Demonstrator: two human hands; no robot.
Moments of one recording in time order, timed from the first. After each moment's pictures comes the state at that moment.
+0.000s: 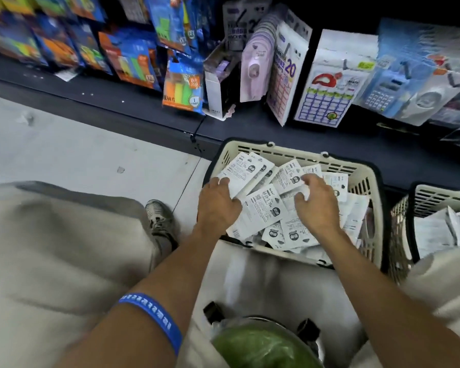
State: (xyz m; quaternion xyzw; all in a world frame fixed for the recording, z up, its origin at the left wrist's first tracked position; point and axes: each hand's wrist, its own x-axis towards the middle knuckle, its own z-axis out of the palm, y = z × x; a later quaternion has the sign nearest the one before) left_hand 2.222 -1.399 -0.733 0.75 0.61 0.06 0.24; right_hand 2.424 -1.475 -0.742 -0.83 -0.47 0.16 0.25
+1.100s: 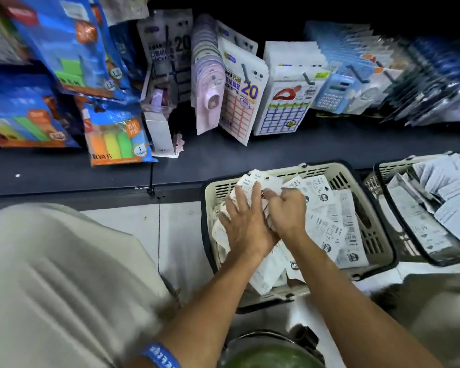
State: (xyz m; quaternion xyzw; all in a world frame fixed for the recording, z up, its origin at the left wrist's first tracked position) left_hand 2.266 -1.312 -0.742 0.87 0.40 -0.03 0.29; right_hand 2.347 -1.348 -0.728 -0.89 -0.11 0.16 0.41
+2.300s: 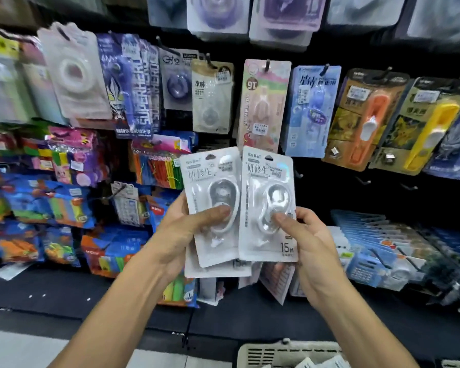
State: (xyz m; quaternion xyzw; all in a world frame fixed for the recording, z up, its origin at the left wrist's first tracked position) left_hand 2.173 -1.132 -0.449 0.52 0.22 0.39 0.73; right_hand 2.338 -1.261 -0.462 -0.49 -0.32 0.33 0.74
